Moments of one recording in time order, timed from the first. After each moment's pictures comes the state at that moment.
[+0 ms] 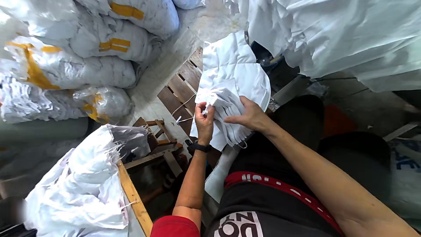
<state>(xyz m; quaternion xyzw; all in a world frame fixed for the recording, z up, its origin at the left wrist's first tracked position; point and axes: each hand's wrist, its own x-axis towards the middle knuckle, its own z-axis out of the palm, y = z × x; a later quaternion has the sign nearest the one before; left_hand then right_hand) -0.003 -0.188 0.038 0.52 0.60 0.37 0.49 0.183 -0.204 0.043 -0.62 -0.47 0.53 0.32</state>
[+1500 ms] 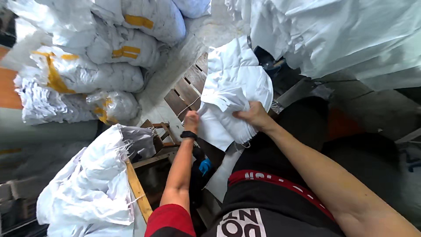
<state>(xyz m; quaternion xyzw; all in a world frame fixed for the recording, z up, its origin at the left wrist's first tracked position) -0.088 -0.125 -0.010 0.74 0.65 0.02 0.19 0.177 -0.211 0.026 -0.59 -0.37 0.57 0.44</state>
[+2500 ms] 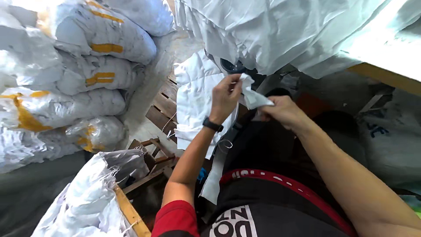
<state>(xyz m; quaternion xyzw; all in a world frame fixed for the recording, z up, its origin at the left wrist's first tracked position) 0.141 -0.154 0.094 0.77 0.33 0.29 0.47 0.289 -0.279 0.053 -0.68 -0.26 0.54 0.42</state>
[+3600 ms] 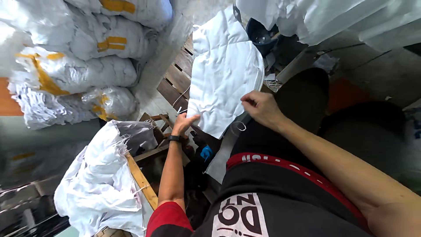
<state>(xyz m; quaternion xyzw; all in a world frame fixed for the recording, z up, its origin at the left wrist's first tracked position) -0.102 -0.172 0.042 0.54 0.71 -0.02 0.45 0.197 -0.264 0.021 -0.60 -0.59 0.37 0.40</state>
